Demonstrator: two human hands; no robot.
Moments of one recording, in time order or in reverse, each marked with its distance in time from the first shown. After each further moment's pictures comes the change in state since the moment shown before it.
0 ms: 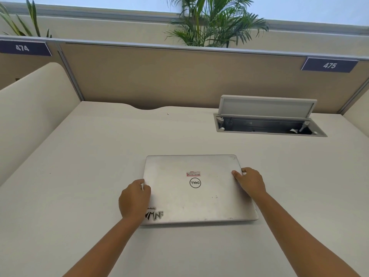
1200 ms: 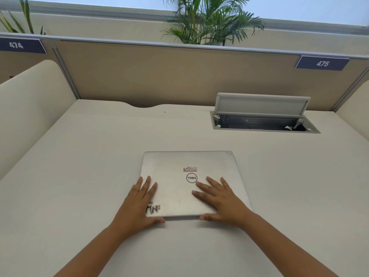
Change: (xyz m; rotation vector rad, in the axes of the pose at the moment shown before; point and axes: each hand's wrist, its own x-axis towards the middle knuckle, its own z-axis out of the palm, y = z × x) left_hand 0.000 -0.060 0.008 0.520 -0.384 0.758; right_hand -0.072 0.007 0.033 -0.503 -0.292 -0.984
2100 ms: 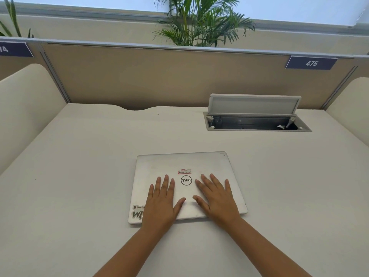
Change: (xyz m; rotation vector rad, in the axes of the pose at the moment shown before) left_hand 0.043 0.075 0.026 0.013 0.106 -0.127; right_hand 0.011 -0.015 0.017 -0.020 0.249 0.432
